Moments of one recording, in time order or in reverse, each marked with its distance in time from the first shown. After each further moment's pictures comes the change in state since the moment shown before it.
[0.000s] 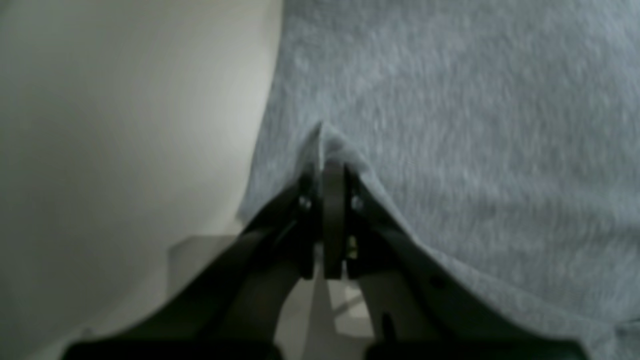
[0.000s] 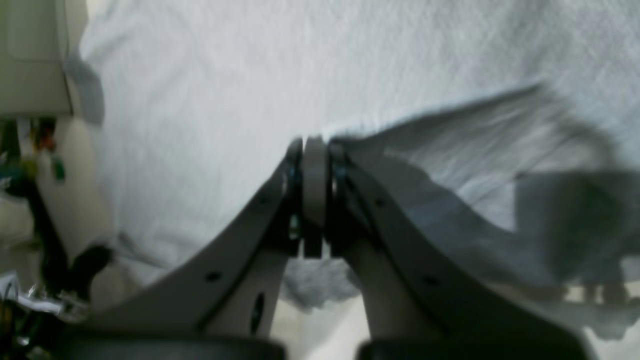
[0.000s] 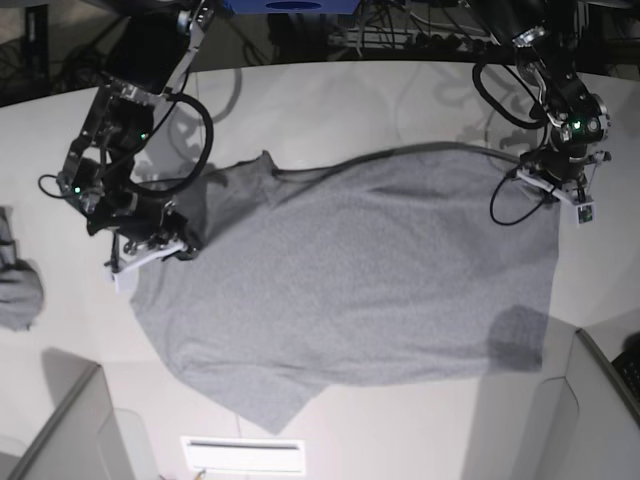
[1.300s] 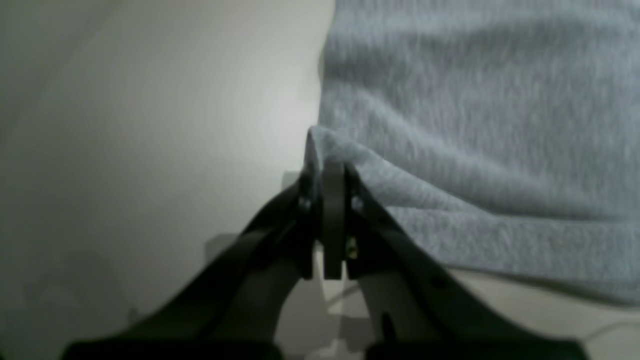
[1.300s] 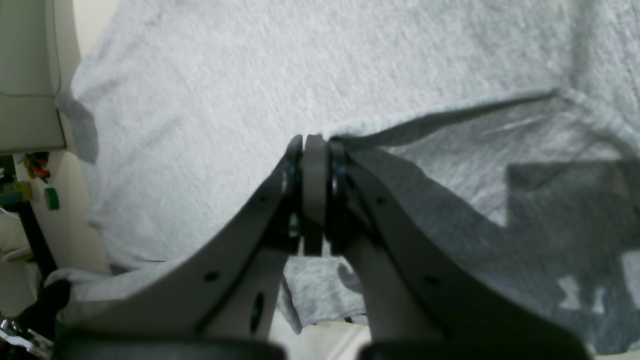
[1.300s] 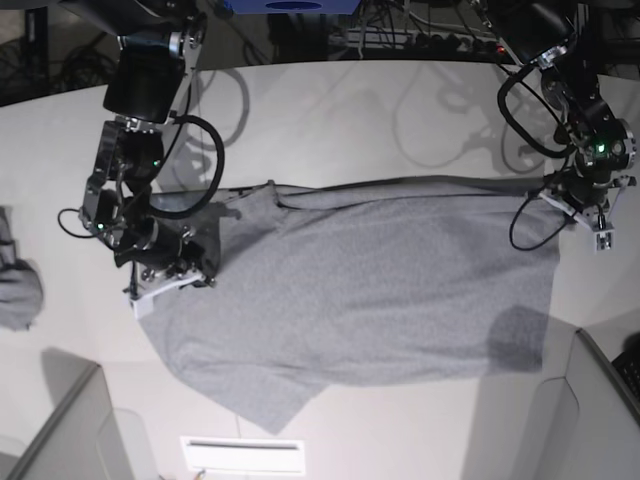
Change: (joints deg) left arm -4.5 -5.4 1.9 3.4 0.1 -0.2 9.2; right arm 5.6 1.6 -6.8 -11.0 0.2 -3.3 10.1
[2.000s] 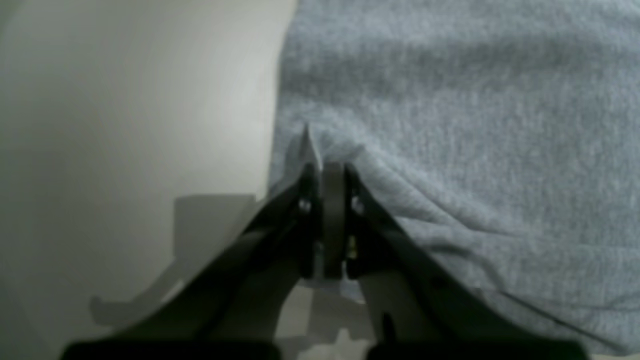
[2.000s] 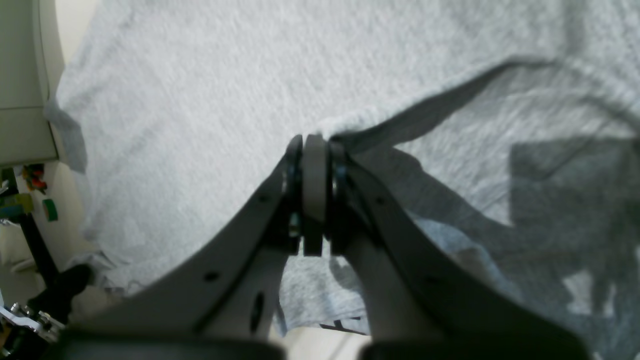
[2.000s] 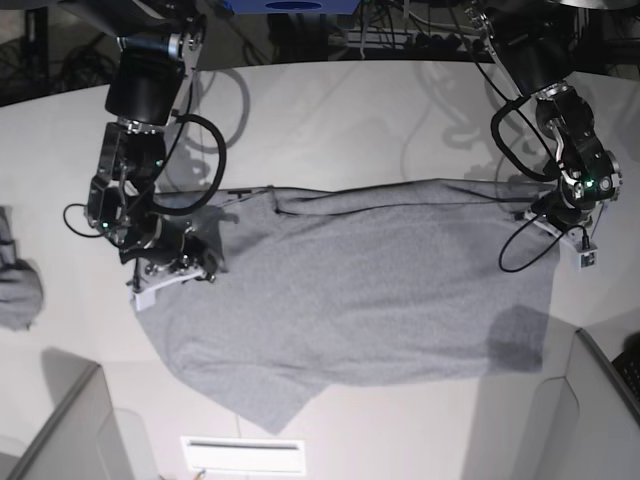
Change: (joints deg) left arm -6.1 -1.8 4.7 -12.4 -0.2 4.8 -0.5; right arm 0.4 0.0 0.3 -4.5 -0.2 -0.2 2.3
